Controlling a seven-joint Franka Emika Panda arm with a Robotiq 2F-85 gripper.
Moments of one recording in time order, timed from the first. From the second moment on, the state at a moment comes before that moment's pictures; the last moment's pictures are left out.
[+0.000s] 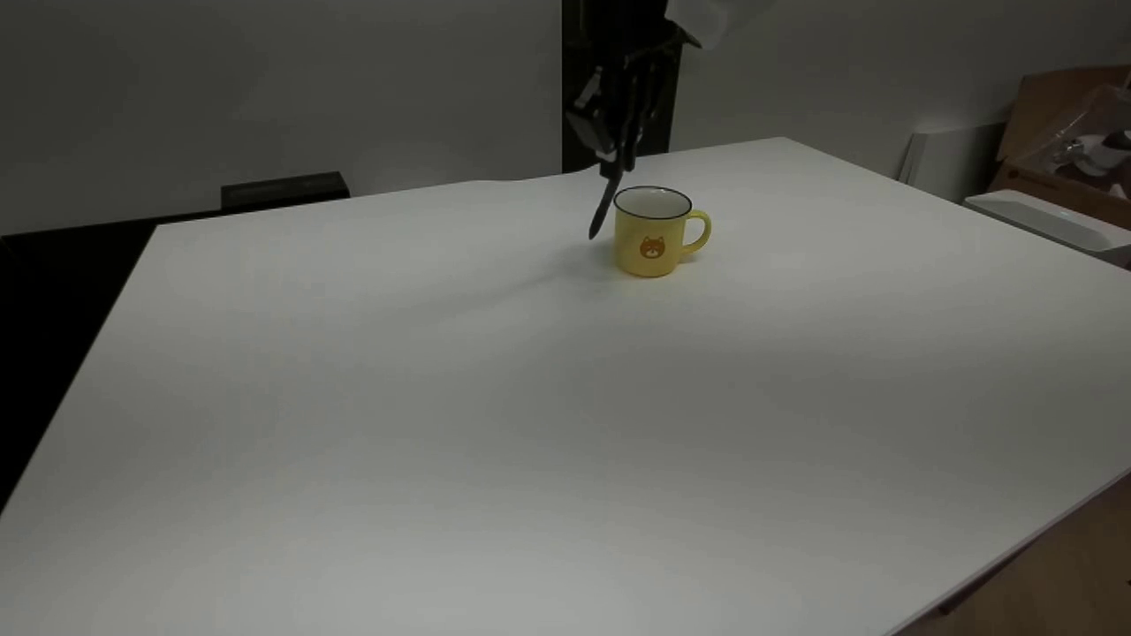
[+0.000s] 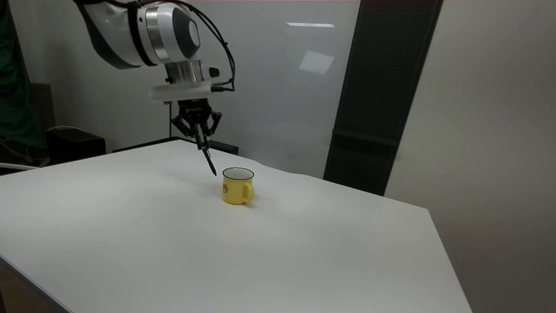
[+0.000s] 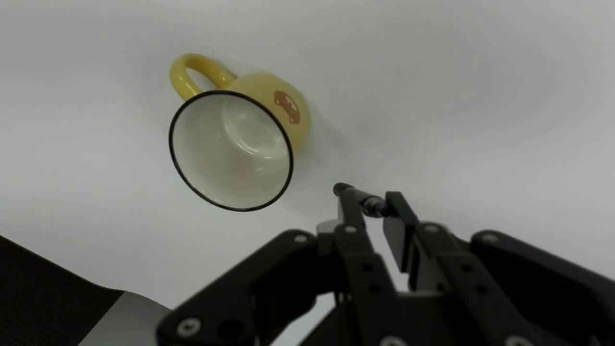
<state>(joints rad) 0.17 0.43 0.01 -2.03 -0.37 2.66 0.07</state>
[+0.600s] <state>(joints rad) 0.02 0.47 0.15 -2.09 -0.10 2.73 -0.27</state>
